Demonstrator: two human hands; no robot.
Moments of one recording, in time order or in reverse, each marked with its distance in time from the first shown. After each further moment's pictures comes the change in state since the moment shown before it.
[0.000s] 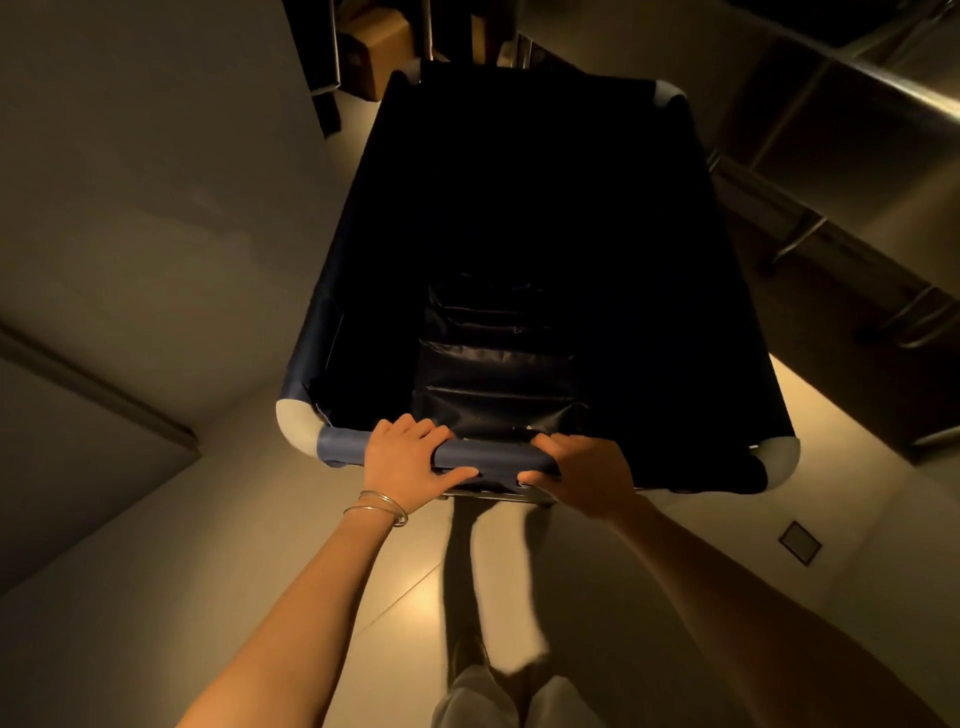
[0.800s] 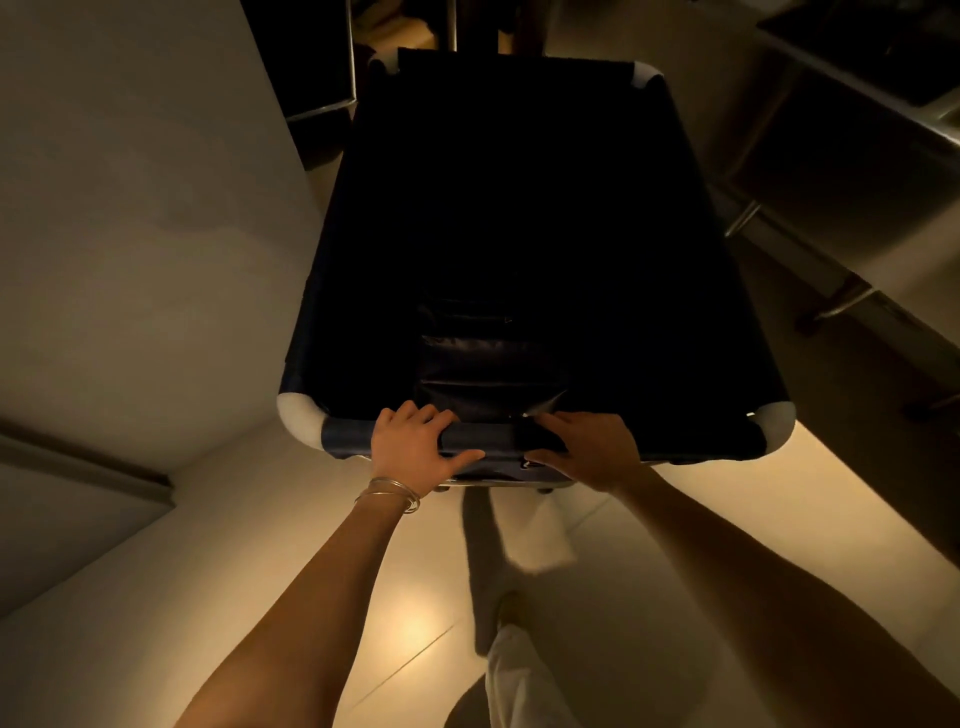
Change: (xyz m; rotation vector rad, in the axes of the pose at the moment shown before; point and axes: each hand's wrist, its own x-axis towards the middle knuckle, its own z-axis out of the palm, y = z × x) left_hand 0.230 -0.053 0.039 0.029 0.017 -0.164; right_hand 0.217 0.157 0.017 -0.080 -0.204 -0.074
